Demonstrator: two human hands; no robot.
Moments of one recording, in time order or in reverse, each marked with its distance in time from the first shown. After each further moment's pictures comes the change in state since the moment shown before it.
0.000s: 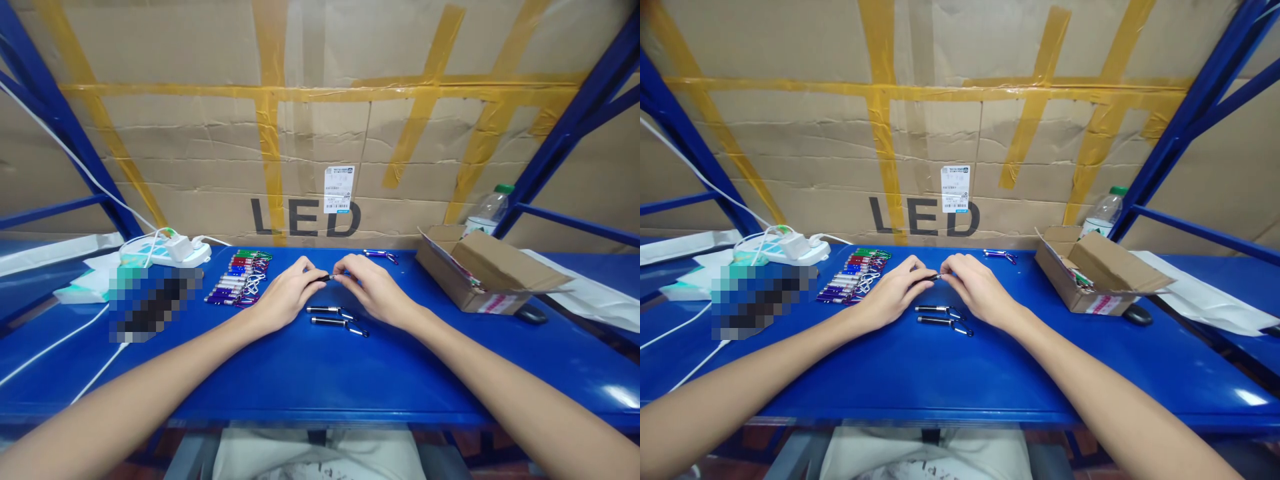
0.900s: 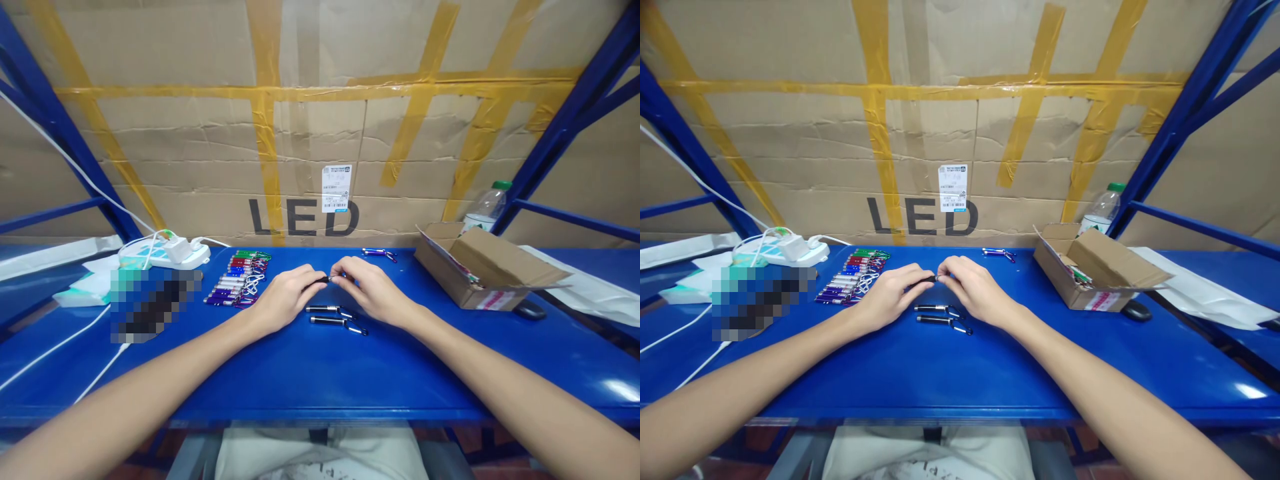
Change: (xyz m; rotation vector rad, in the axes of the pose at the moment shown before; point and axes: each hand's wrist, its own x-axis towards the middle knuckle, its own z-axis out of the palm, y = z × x) left_hand -0.001 0.004 -0.003 0.062 0.025 0.127; right_hand -0.001 0.002 0.004 0.073 -0.003 0.008
